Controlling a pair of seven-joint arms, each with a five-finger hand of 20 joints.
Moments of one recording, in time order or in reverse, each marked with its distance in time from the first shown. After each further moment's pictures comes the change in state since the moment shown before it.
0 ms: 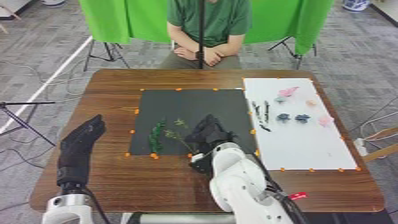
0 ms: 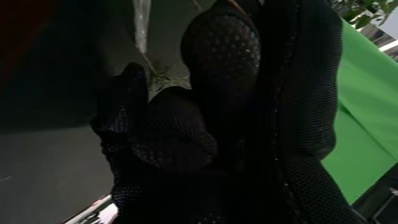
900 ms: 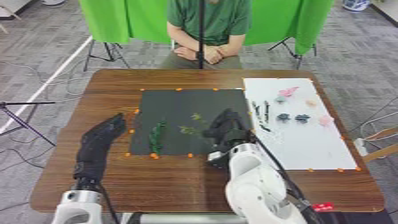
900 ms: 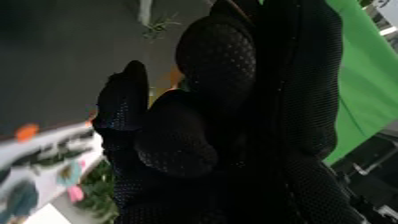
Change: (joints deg) left arm -1.6 -1.0 1.8 -0.1 2.5 -5.7 -2.5; right arm -4.8 2.5 4.0 -6.9 -9.0 -1.0 -2.1
